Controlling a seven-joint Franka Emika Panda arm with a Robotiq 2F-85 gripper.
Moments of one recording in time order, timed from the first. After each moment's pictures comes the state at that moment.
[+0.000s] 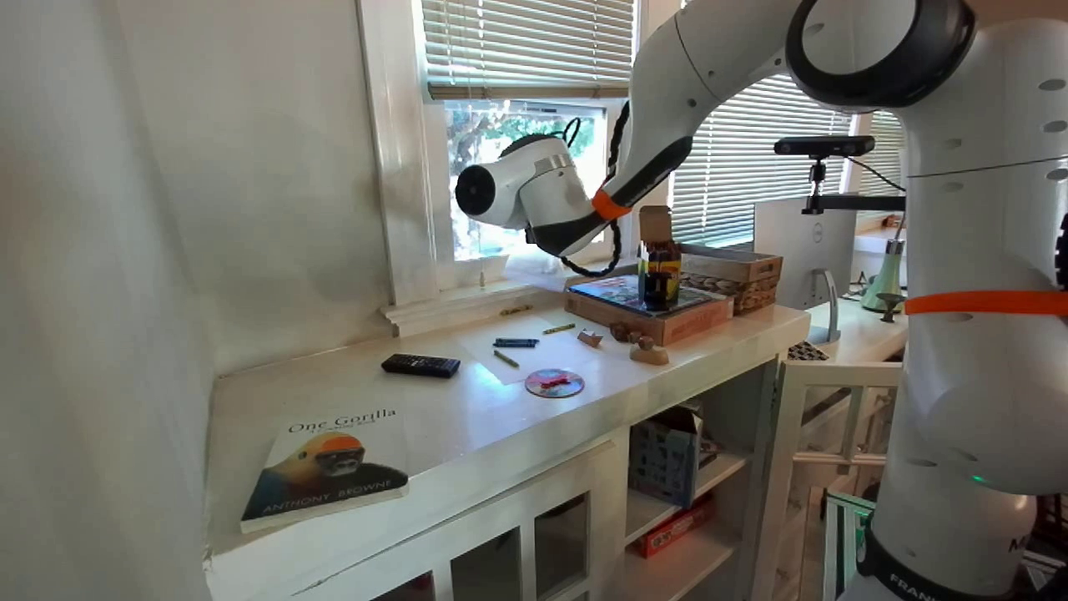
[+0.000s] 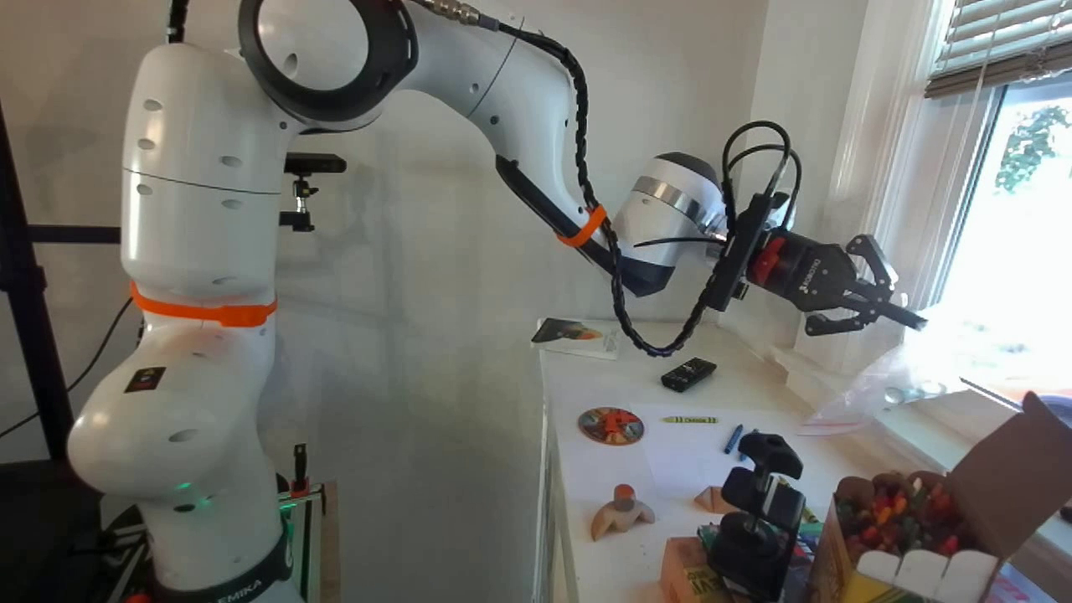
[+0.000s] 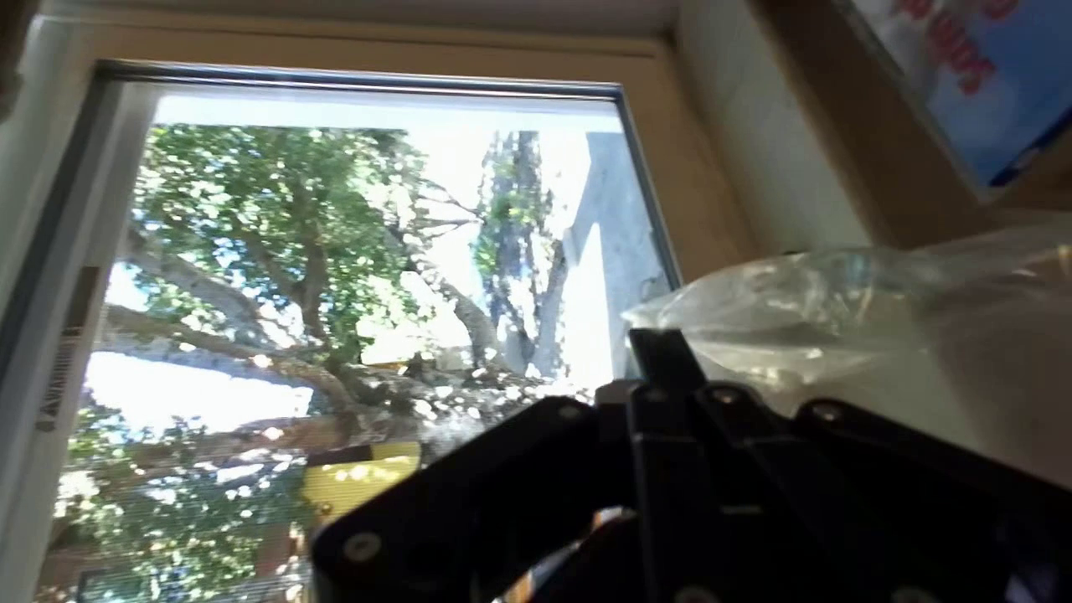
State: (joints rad) arm -0.06 0.15 -0.03 -1.88 -1.55 2.02 0.41
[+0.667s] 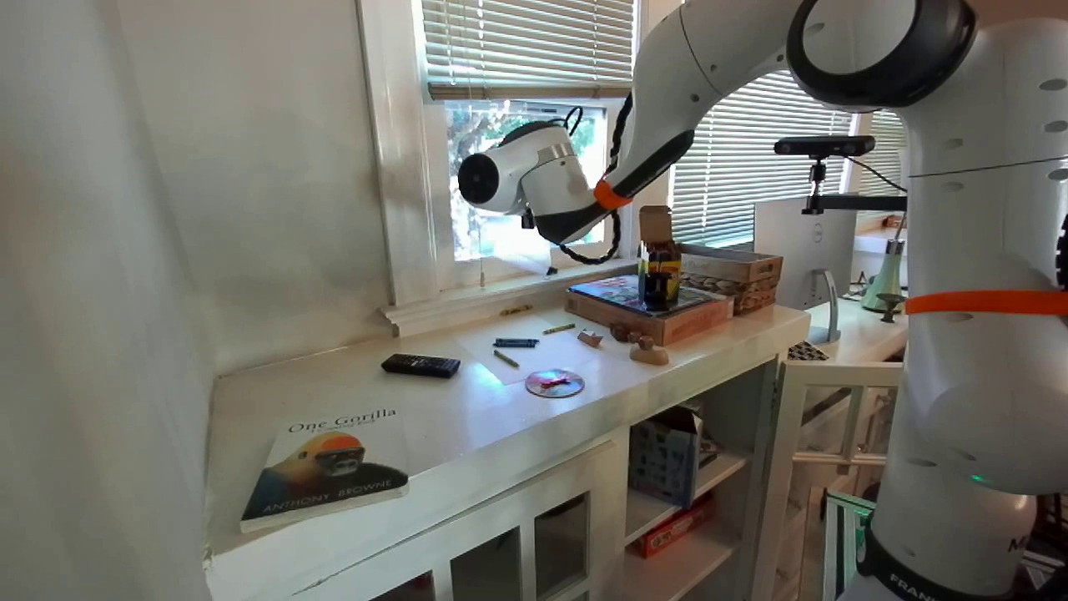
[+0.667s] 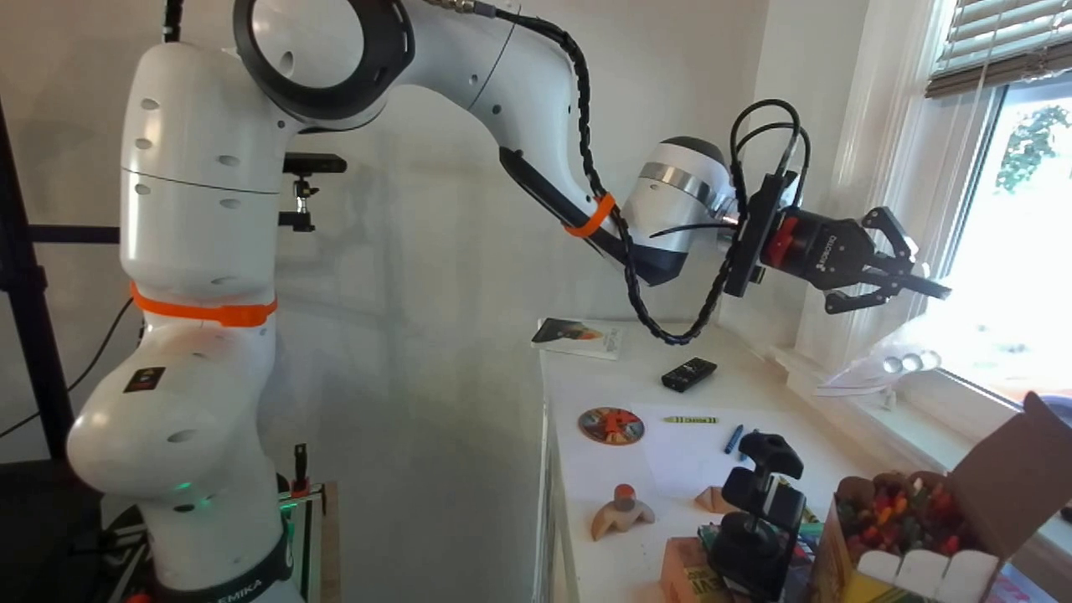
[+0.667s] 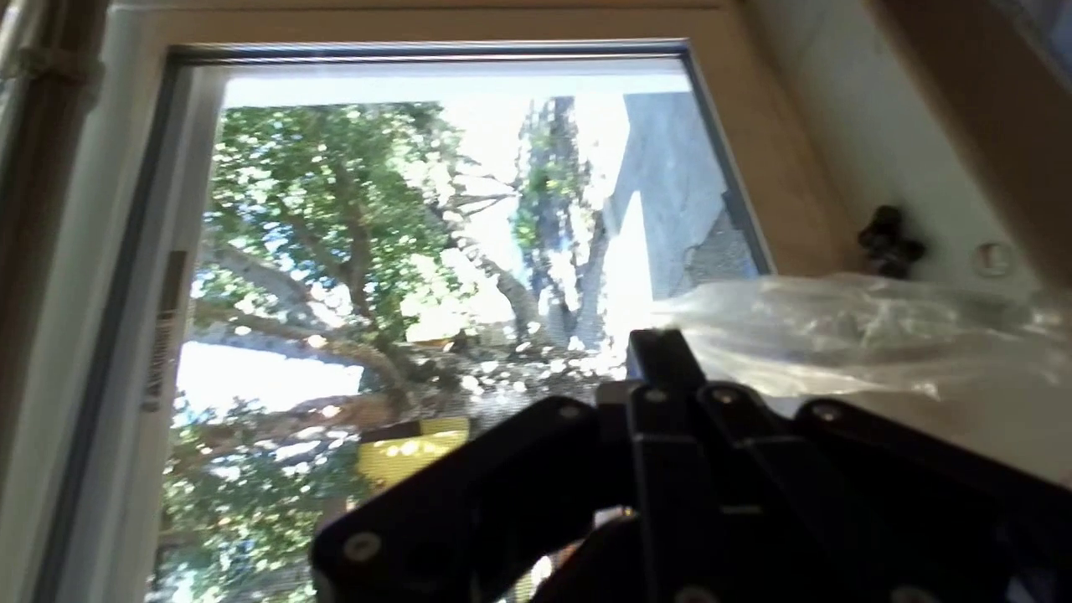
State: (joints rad) arm -0.06 0.15 -0.04 -1.84 -1.60 2.05 0.44
